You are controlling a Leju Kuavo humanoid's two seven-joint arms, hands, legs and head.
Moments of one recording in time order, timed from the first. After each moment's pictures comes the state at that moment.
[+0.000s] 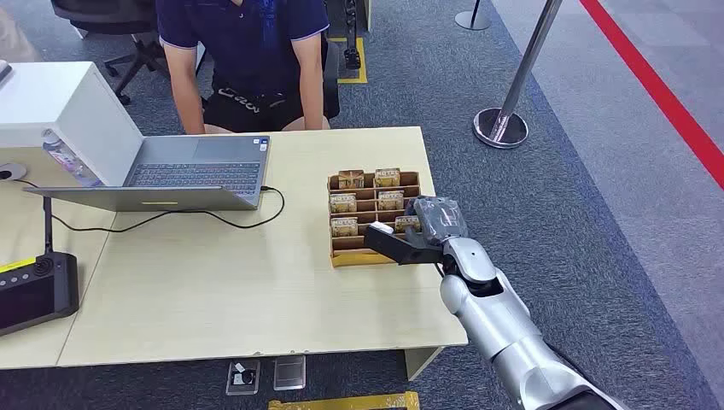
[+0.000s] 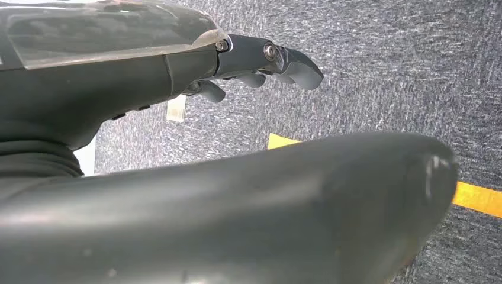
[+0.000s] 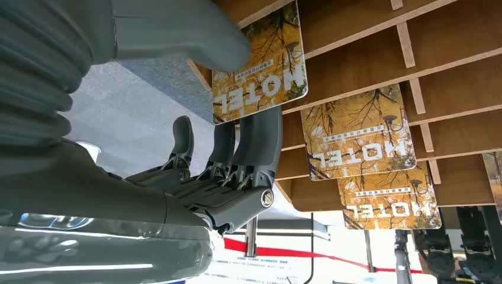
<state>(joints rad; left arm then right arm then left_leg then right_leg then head) -0.12 -0.11 1.40 -0.20 -1.27 0.05 0.03 -0.49 -0.03 0.41 -0.99 1.07 -0.08 0.06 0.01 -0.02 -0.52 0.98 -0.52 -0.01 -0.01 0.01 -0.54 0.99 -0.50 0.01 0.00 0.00</state>
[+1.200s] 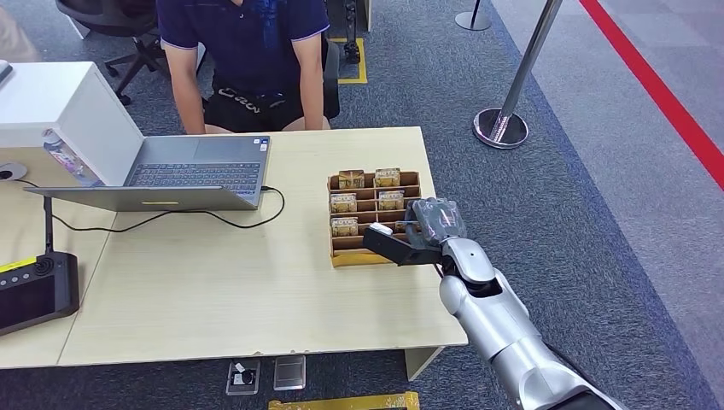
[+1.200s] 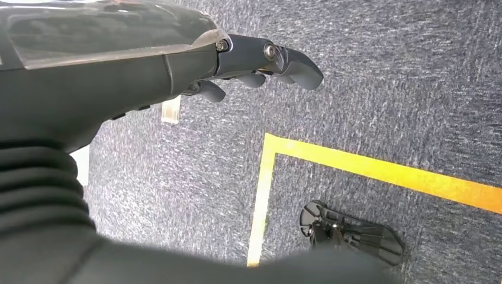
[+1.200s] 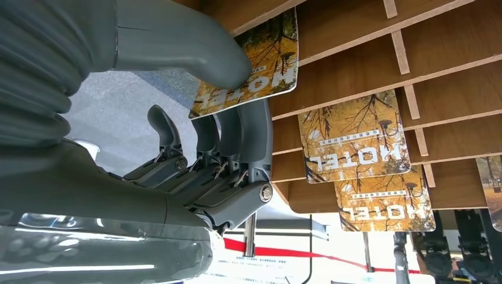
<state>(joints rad) -0.12 -0.11 1.40 -0.20 -1.28 0.04 0.01 -0.49 -0.03 0.41 -0.98 1.08 -0.08 0.06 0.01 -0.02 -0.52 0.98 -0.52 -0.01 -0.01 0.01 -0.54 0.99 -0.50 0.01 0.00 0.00</state>
